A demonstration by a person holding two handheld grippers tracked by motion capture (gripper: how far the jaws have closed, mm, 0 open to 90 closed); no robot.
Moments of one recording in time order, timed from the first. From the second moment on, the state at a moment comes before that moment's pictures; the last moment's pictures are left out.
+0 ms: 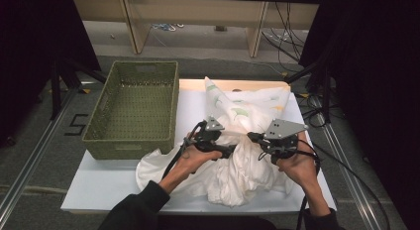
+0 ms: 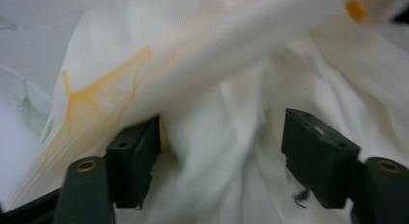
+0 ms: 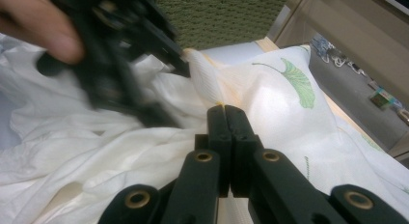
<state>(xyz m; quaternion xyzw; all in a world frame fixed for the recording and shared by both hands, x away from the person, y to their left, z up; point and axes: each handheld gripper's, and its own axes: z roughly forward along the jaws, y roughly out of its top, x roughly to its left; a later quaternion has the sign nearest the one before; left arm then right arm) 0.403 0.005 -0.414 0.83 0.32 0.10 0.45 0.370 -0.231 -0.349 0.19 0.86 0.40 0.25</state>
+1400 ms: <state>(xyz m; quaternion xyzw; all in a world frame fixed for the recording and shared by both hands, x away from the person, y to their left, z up) 0.443 -0.008 -0.447 0.78 0.38 0.08 0.49 0.363 -0.221 -0.348 0.17 0.87 0.39 0.24</state>
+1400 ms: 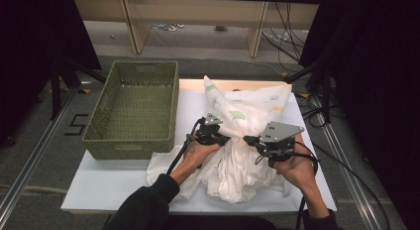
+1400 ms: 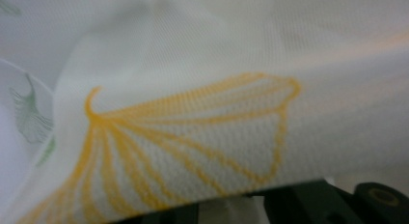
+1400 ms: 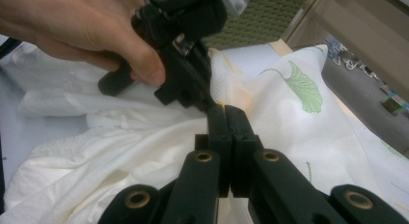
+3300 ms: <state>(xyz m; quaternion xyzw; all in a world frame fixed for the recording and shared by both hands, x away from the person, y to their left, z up) 0.409 0.007 -0.424 0.79 0.36 0.10 0.49 0.365 -0.232 -0.350 0.19 0.87 0.40 0.23</state>
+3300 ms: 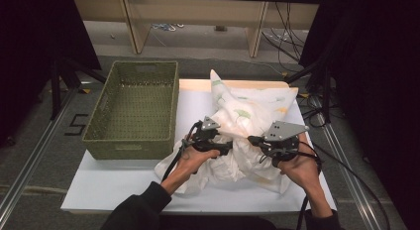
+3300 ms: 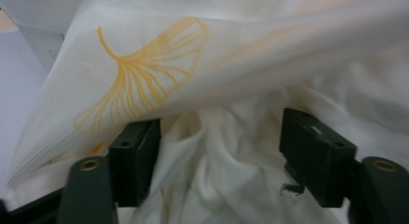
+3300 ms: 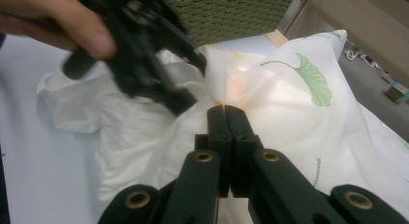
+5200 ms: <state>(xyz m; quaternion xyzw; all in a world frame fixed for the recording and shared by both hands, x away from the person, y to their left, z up) 0.401 0.021 -0.430 0.82 0.33 0.20 0.42 0.359 -0.232 -0.358 0.18 0.88 0.39 0.21</state>
